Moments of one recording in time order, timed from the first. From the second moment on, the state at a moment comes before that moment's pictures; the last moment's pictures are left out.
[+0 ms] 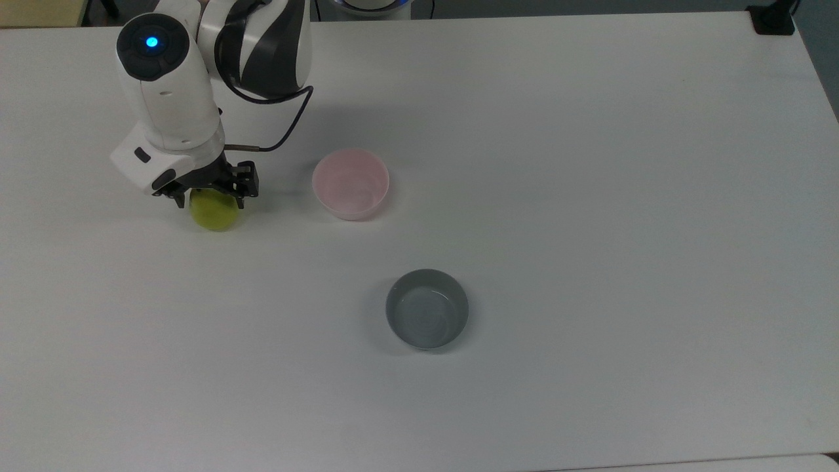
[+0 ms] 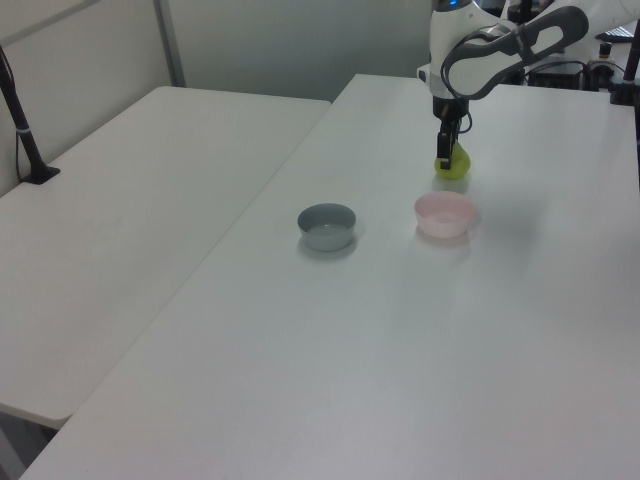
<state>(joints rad) -0.11 0.45 -0.15 -1.69 -0.09 2.17 -0.29</state>
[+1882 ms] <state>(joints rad) 0.19 0.03 -0.14 -1.61 -0.09 1.64 0.04</state>
